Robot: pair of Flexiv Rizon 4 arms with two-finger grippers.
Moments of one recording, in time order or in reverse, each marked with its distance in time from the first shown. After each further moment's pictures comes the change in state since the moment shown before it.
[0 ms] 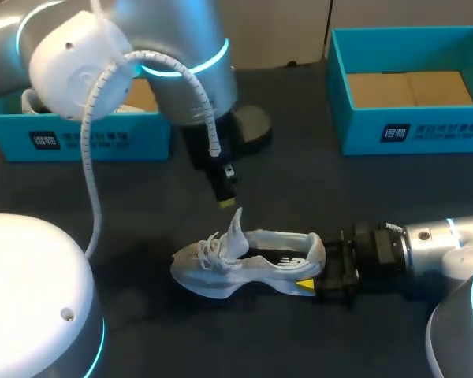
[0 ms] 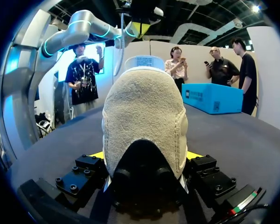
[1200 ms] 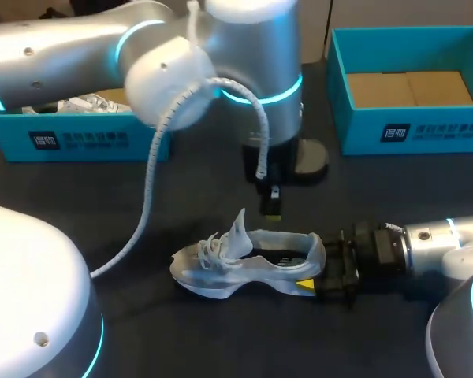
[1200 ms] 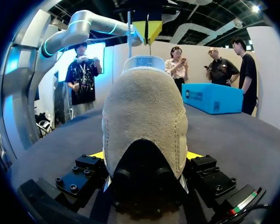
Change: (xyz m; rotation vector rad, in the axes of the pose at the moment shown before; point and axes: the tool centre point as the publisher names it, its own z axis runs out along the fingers) left arm -0.001 -0.070 0.072 -0.041 0.026 0.389; right arm 0.000 0.000 0.000 0.000 0.000 0.000
